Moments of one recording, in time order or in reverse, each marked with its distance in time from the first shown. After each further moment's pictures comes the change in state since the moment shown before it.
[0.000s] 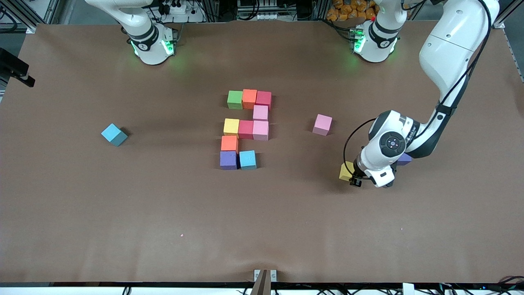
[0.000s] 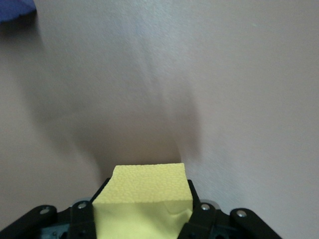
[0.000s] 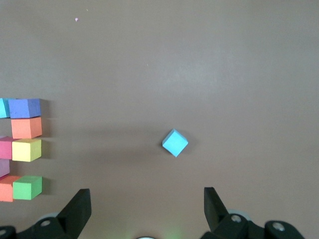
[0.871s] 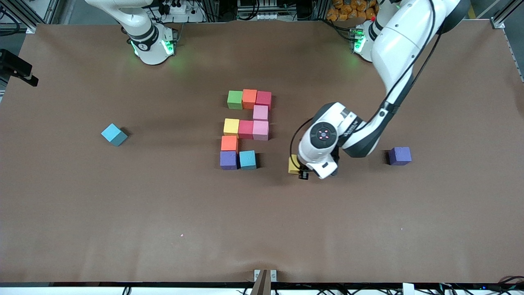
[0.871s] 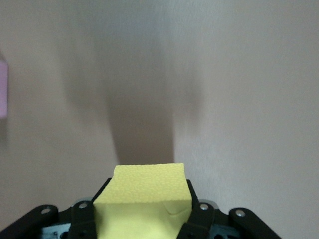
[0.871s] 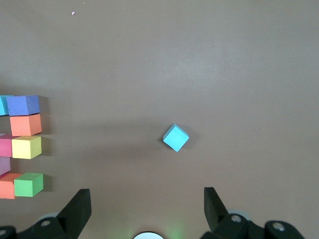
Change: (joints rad) left arm -0.350 0.132 -0.001 0.343 -0.103 -0.223 -0.404; right arm -0.003 0.008 0.005 0.000 0.000 -0.006 0.006
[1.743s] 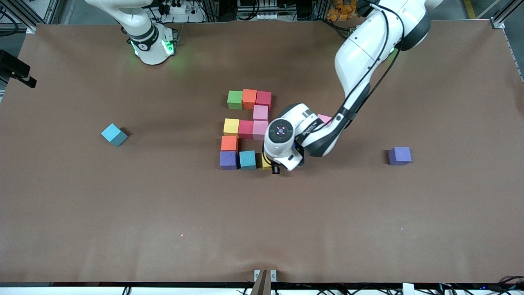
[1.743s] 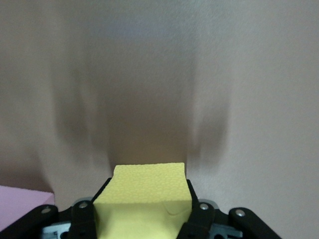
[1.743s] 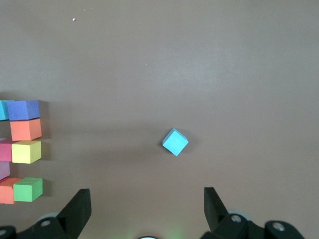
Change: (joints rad) left arm -0.220 0.162 0.074 0.178 -0.001 -0.002 -0.234; right arm -0.001 0.000 -0.001 0.002 0.000 0.019 0.001
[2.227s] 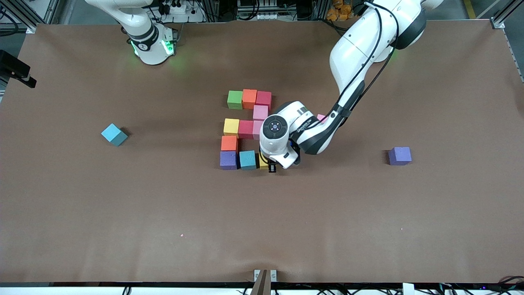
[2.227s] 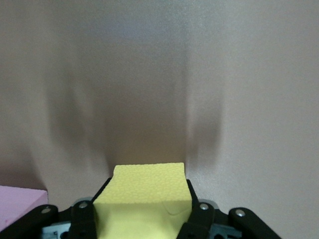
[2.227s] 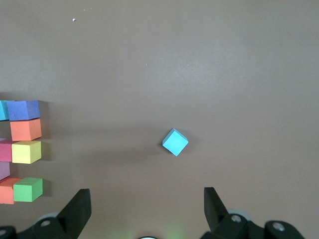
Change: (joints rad) left arm -0.038 0.001 0.039 0.010 0.000 0.019 0.000; right arm 0.000 0.000 0.000 0.000 0.000 0.000 0.000
